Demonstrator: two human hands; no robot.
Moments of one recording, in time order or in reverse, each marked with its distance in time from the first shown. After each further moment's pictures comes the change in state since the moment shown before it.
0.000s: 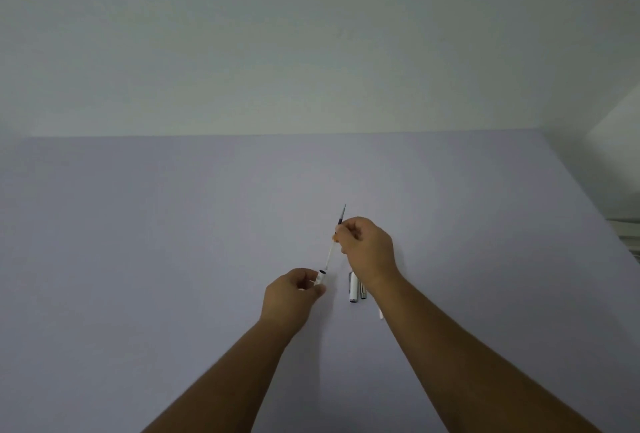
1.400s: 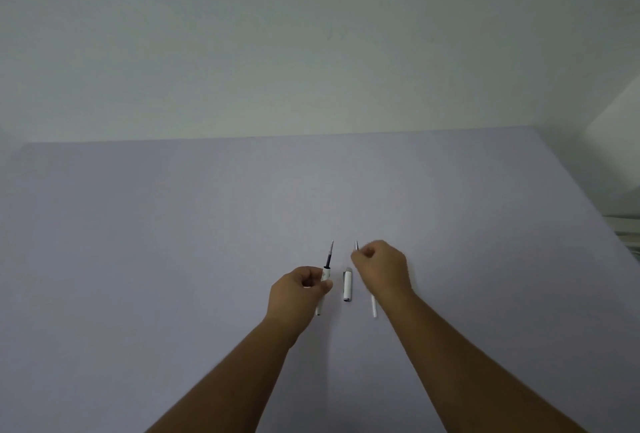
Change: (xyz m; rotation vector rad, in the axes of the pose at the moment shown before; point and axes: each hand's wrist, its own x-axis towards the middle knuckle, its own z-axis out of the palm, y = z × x) left_hand -0.008 0.011 0.017 -0.105 -0.009 0.001; right_hand -0.003 0.036 -0.025 -0.311 0.035 0.174
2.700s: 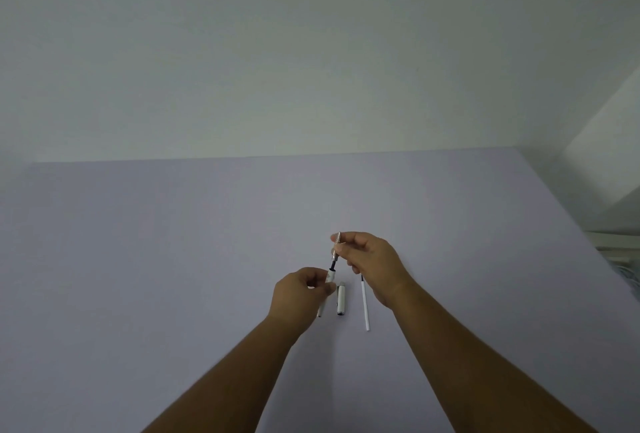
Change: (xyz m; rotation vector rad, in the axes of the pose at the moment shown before) left_hand -0.010 0.035 0.000 0.037 -0.036 0.077; right_hand -0.011 -0.029 -0.037 0.518 -0.298 -0.207
